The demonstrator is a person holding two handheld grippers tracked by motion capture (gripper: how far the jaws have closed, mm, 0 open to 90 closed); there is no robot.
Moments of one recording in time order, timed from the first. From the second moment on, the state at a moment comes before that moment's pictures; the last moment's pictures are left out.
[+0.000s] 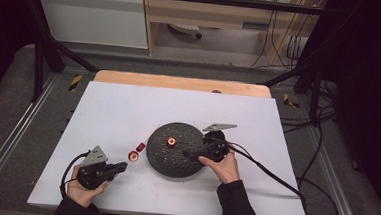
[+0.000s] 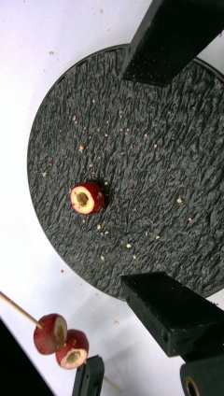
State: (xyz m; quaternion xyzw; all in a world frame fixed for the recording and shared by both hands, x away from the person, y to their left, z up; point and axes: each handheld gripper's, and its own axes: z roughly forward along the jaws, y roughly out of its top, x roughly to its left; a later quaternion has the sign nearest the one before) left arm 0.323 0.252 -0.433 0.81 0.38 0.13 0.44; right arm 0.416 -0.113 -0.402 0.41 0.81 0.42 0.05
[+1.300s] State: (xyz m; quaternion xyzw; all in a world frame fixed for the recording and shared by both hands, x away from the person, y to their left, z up) left arm 0.323 0.255 -0.436 0.81 0.38 0.13 0.43; right arm 0.477 -0.029 -0.412 0.37 0.88 0.28 0.02
